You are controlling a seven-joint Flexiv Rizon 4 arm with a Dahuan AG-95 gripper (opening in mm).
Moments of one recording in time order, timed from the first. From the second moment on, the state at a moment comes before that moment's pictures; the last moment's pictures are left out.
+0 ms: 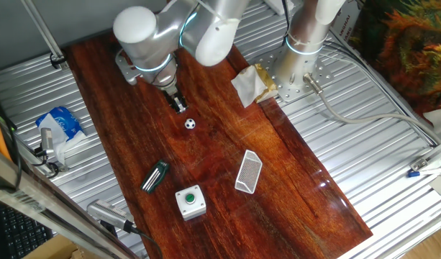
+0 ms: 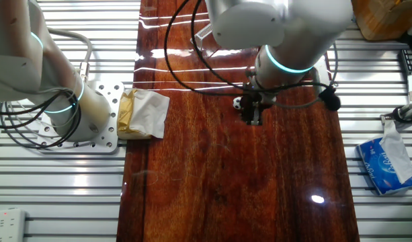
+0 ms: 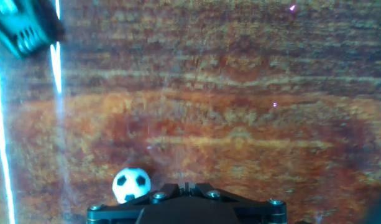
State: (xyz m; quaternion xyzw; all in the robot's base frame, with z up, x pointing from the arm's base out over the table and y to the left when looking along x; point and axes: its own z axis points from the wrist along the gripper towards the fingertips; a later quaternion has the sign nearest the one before) arm 0.455 -0.016 0.032 0.03 -1.00 0.00 0.09
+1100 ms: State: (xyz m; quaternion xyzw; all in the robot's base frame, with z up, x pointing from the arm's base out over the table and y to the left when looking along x) arm 0.467 0.071 0.016 -0.05 -1.00 0.01 0.05
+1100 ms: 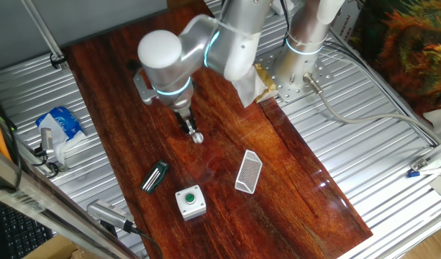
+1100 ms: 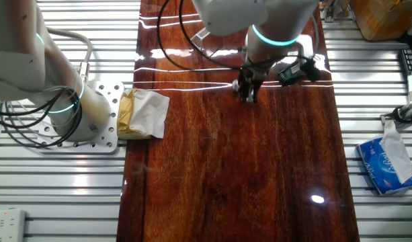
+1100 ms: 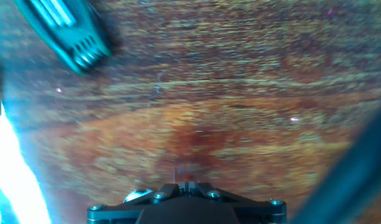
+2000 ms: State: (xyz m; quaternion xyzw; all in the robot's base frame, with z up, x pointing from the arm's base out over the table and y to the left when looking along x) arm 0.467 0.082 0.025 -0.04 -1.00 -0.02 0.05
